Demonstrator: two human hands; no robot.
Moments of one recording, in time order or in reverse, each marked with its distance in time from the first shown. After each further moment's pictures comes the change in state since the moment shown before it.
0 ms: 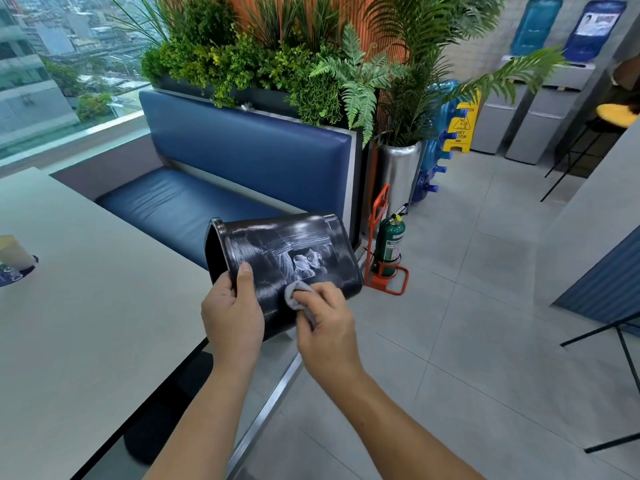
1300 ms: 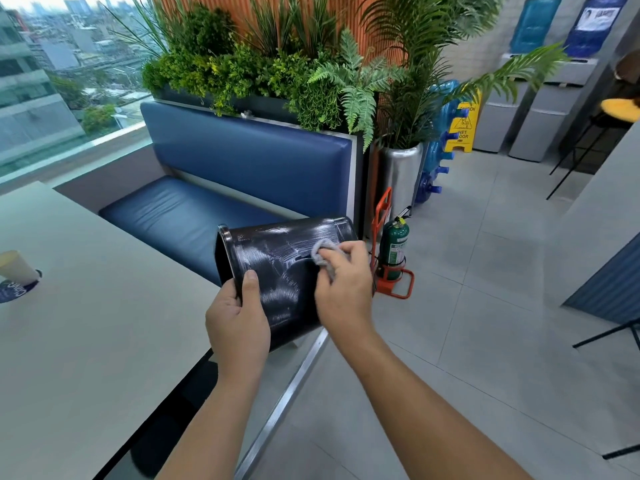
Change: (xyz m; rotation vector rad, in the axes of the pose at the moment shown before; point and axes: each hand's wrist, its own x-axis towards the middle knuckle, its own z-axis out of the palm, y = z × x) left_hand 0.001 0.006 0.009 -0.004 -0.025 0.018; right_hand 0.075 0.009 -0.006 -0.046 0.174 0.146
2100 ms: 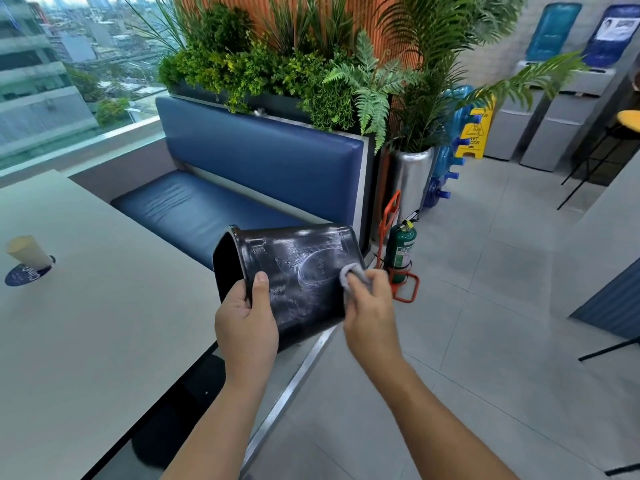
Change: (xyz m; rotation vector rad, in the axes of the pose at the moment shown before) left_hand -0.012 0.004 -0.010 0.028 0.005 -0.006; right_hand -0.035 0.046 -0.017 -0.114 -0.173 -0.085
